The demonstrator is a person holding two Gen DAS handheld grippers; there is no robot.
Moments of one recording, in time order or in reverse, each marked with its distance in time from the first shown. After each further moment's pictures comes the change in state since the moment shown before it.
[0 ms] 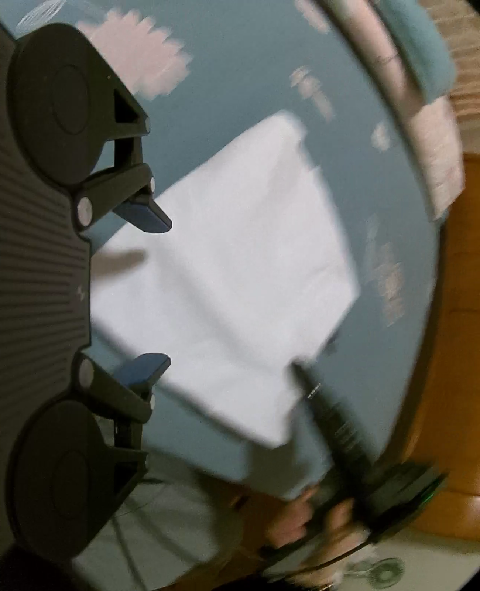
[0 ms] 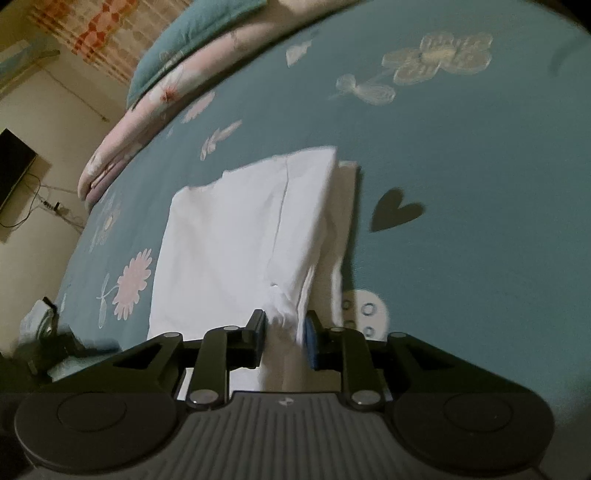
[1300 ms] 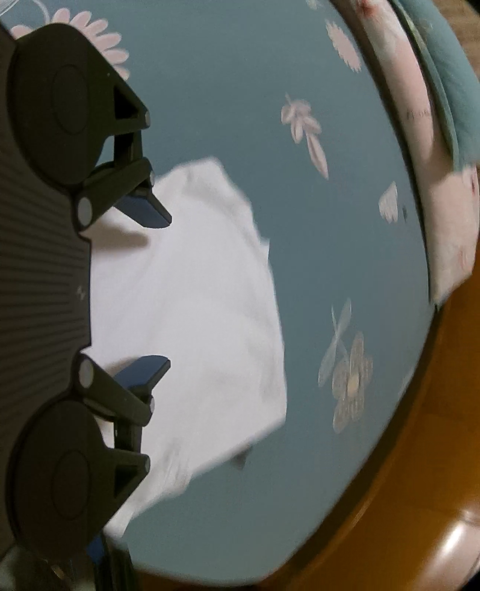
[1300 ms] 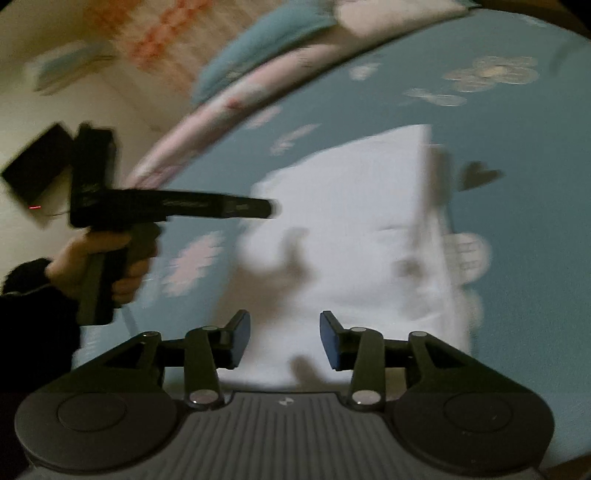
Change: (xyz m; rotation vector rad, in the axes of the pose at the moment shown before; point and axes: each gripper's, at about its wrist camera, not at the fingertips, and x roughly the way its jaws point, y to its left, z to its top) left arm 0.068 0.046 0.056 -0.197 0.020 -0.001; right arm -0.009 0.050 -0.080 -0.108 -0.083 0.195
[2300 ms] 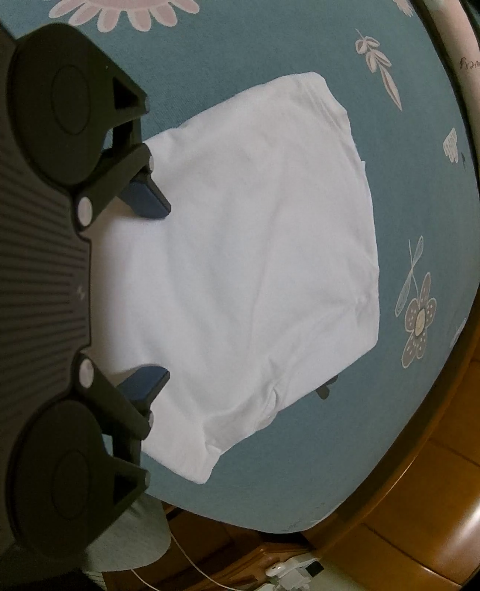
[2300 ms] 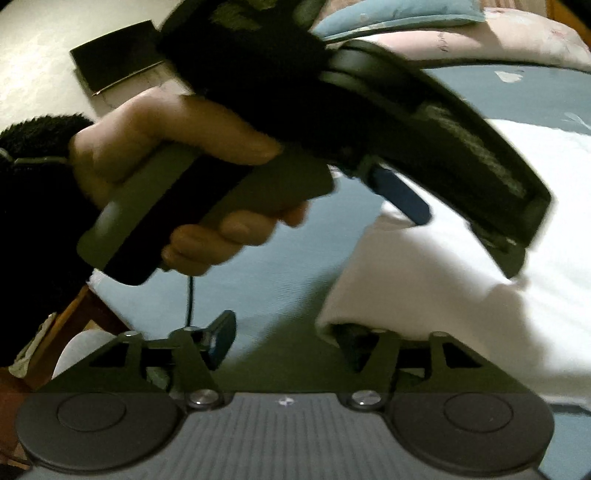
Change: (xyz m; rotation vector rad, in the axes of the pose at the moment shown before) left arm 0.031 -0.015 -0.042 -0.012 0.138 -0.125; right arm 0.084 0.086 -0.058 -0.361 0.127 0.043
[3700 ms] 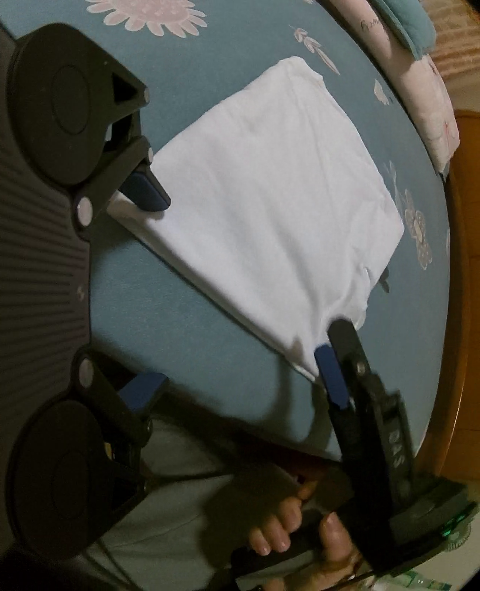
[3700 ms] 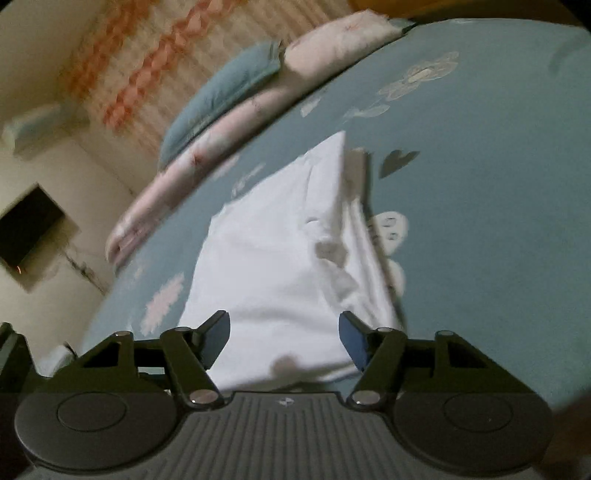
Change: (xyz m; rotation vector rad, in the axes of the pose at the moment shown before) left arm -0.032 -0.074 -0.104 0.340 -0.074 0.106; right arm -0.136 -0.118 -0.058 0.515 -0.344 -0.180
